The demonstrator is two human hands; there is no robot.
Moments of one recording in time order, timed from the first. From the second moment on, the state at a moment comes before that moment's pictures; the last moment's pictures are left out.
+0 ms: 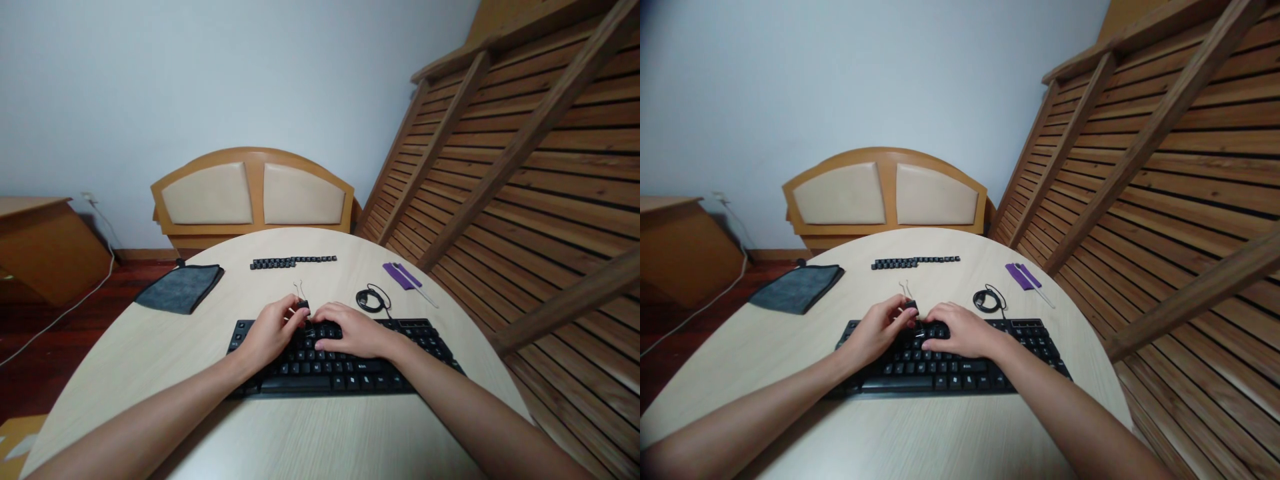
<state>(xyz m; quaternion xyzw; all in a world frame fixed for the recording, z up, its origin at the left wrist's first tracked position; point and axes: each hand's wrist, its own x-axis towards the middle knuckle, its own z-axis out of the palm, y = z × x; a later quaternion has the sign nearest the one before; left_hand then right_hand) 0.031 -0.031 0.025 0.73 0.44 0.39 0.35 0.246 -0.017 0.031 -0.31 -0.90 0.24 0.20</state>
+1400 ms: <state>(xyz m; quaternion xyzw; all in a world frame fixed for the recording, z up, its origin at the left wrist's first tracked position) 0.034 -0.028 0.017 0.63 0.40 0.42 0.51 0.225 -0.045 0.025 -0.45 -0.80 0.23 0.32</state>
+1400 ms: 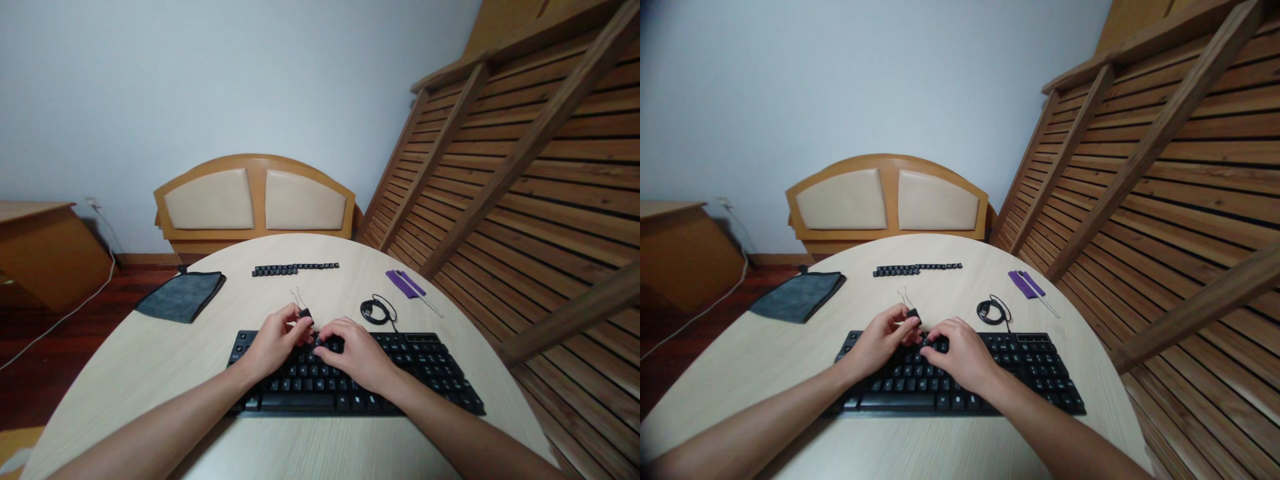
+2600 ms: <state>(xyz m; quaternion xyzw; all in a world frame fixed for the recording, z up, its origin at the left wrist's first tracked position) 0.032 -0.030 0.019 0.70 0.46 0.39 0.37 0.234 -0.033 0.043 -0.37 -0.80 0.34 0.33</state>
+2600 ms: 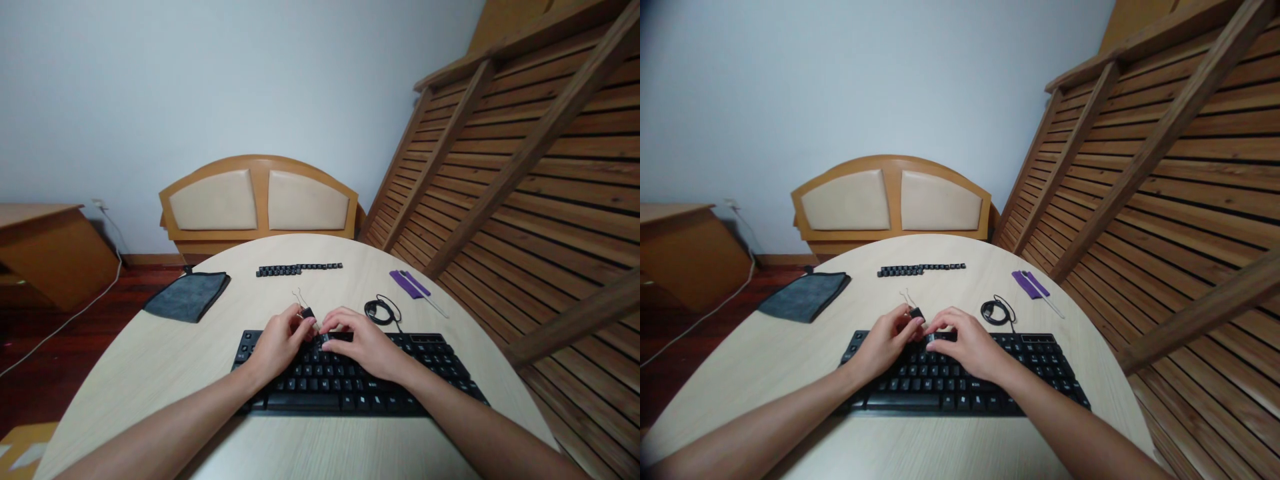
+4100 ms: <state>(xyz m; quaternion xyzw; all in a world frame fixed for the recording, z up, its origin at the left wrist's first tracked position) 0.032 -0.027 0.014 0.70 0.50 0.38 0.33 0.159 0.136 0.020 -0.58 -0.80 -0.01 0.14</state>
